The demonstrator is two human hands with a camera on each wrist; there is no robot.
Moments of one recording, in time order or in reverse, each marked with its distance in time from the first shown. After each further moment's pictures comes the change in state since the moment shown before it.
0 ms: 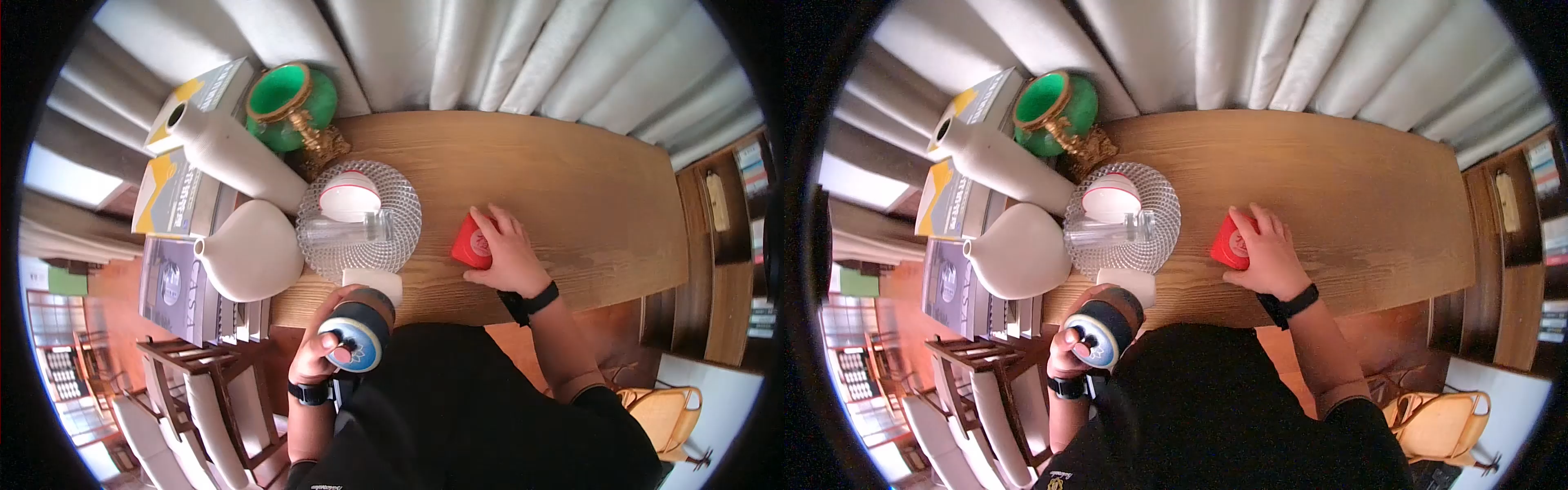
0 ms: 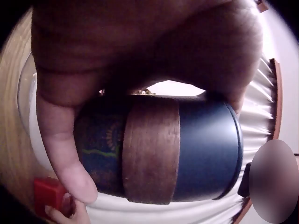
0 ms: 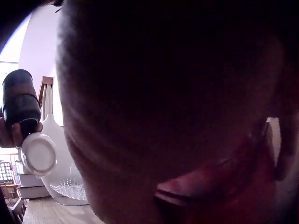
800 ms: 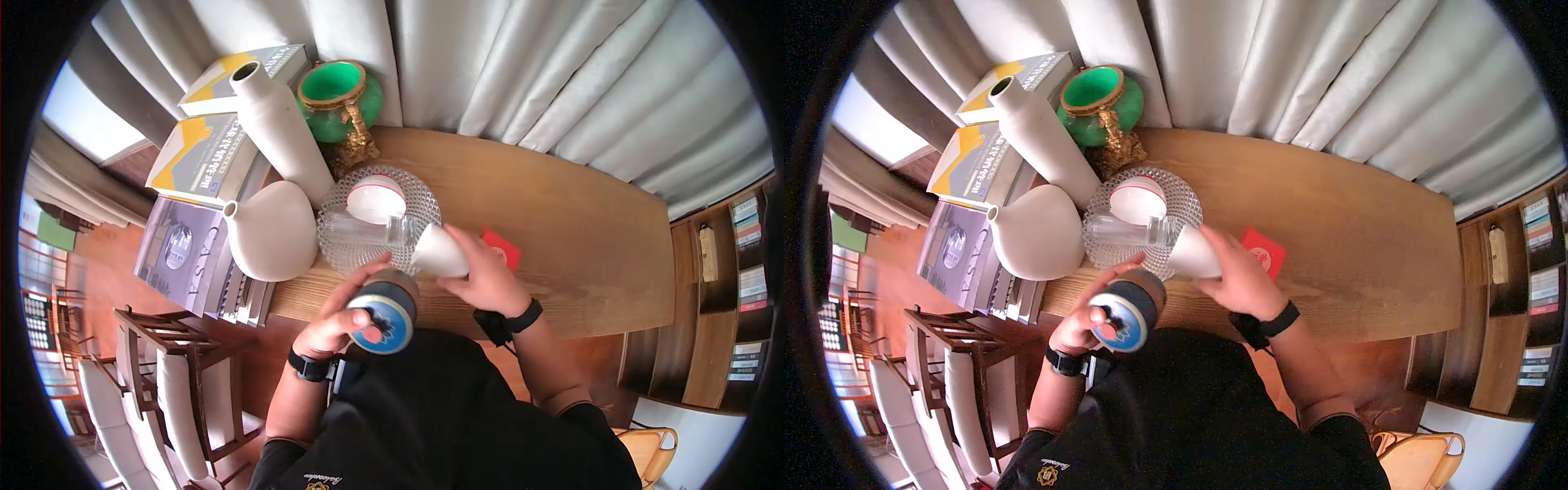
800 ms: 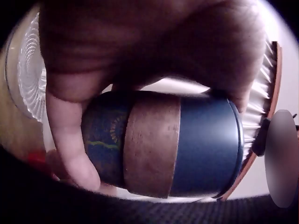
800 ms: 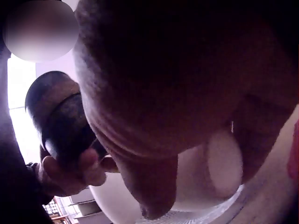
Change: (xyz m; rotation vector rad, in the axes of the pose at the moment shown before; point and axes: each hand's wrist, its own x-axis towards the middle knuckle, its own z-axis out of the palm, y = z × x) left_hand 0.020 0.013 0.001 0.124 -0.128 0.125; right_hand 0.019 -0.067 -0.005 0.485 0.025 -0.296
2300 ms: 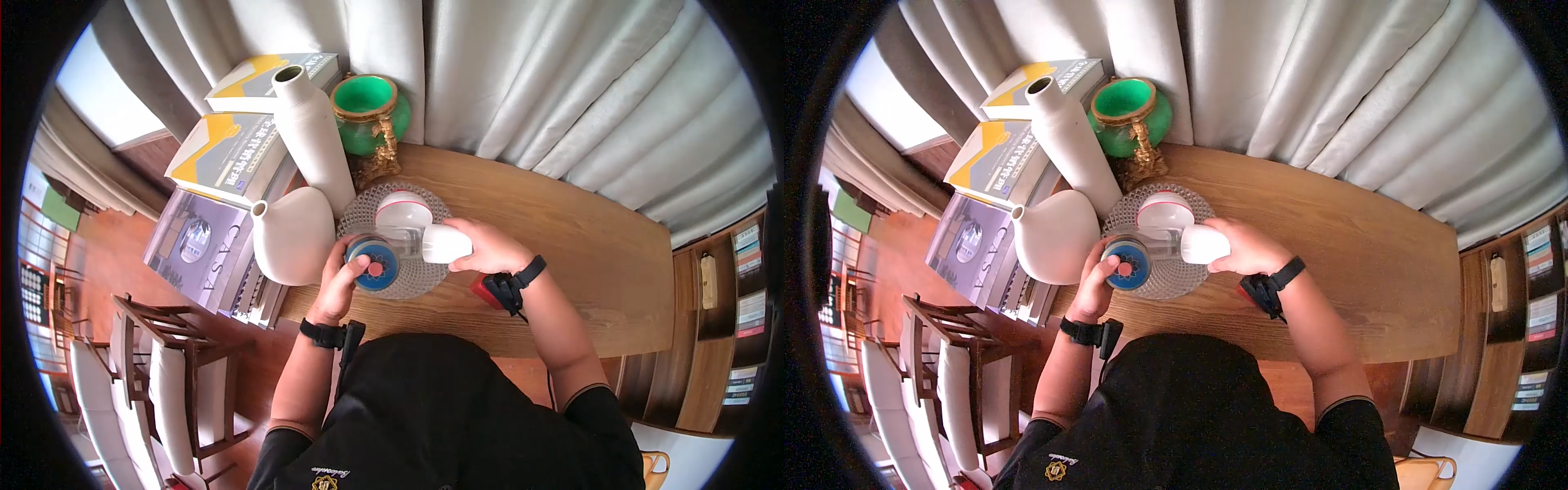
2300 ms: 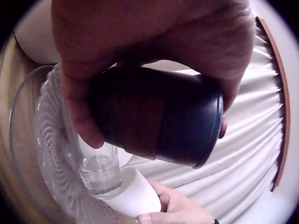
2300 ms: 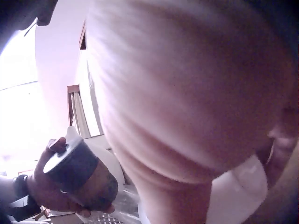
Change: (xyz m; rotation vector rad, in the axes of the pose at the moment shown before) left_hand 0.039 -0.015 -0.065 0.154 0.376 0.215; right_hand 0.086 0.029 -0.020 -0.013 -0.399 -0.012
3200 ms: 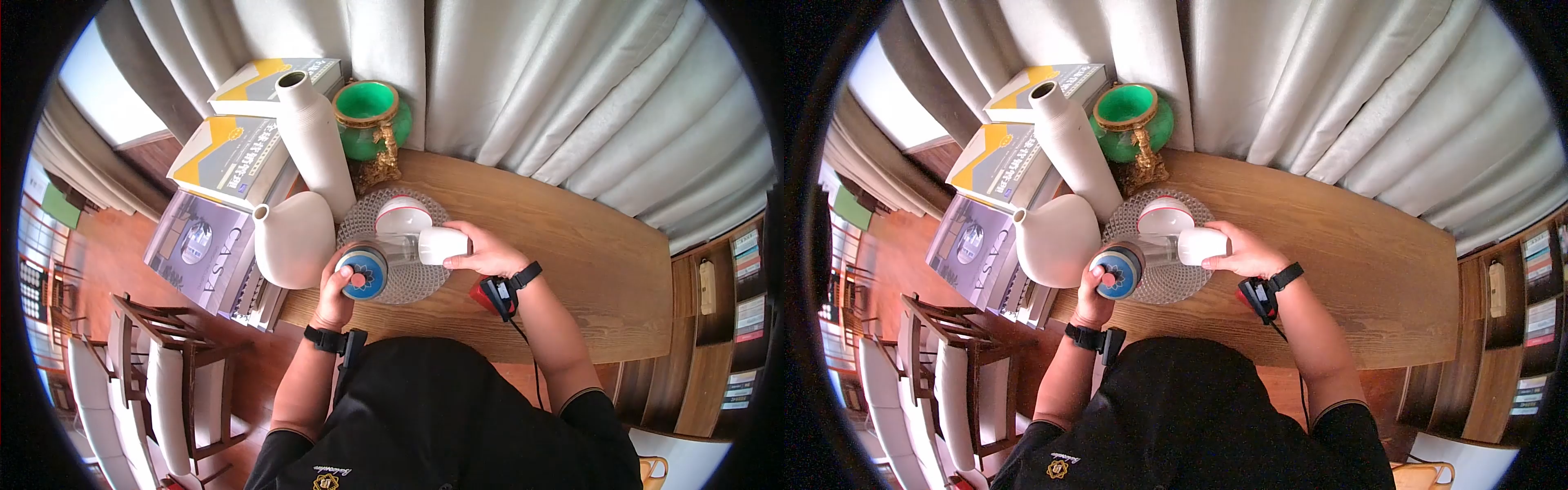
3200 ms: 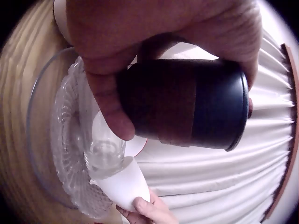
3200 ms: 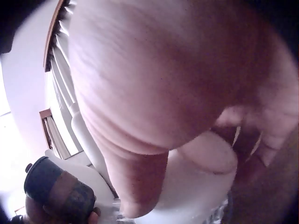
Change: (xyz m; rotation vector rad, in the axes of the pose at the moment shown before) left_hand 0.000 -0.030 -0.015 -0.185 0.000 0.076; right_hand 0.007 0.035 0.019 0.577 0.006 0.068
